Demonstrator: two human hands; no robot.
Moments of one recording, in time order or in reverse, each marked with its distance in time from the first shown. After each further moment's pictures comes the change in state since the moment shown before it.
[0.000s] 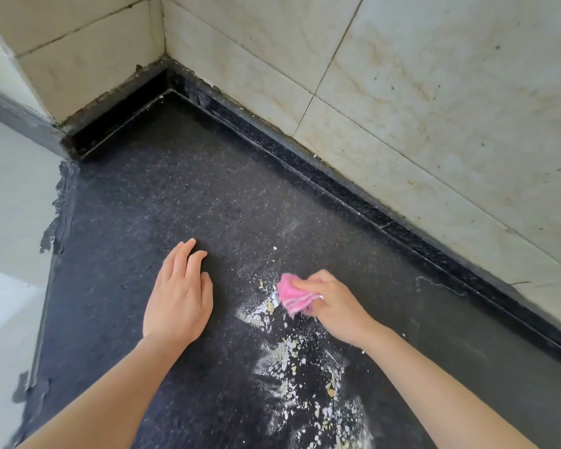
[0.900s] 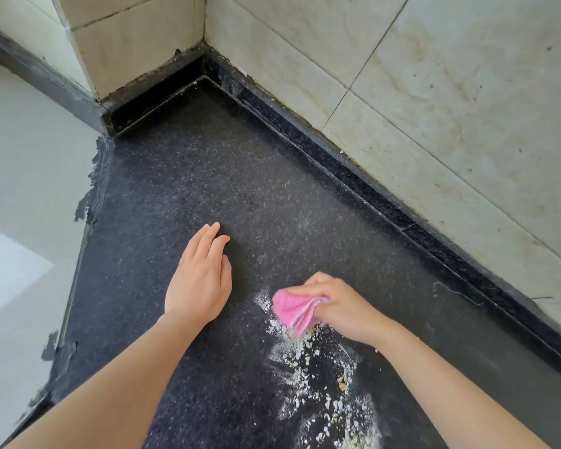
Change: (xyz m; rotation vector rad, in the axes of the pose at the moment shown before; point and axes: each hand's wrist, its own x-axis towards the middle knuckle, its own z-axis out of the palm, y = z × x) left_hand -0.002 -0.004 0.001 -0.102 0.033 0.003; right_hand -0.004 -0.031 0.008 0.162 -0.267 -0.044
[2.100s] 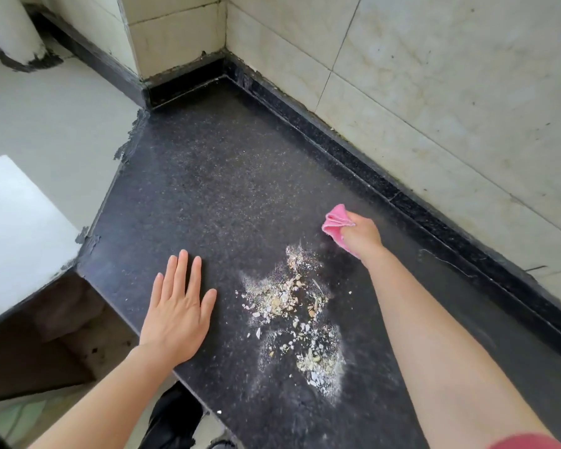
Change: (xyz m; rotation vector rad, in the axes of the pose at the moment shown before) left_hand -0.180 0.043 0.024 0.271 -0.160 -0.301; right_hand -0.010 0.069 -0.052 -0.081 0.653 0.142
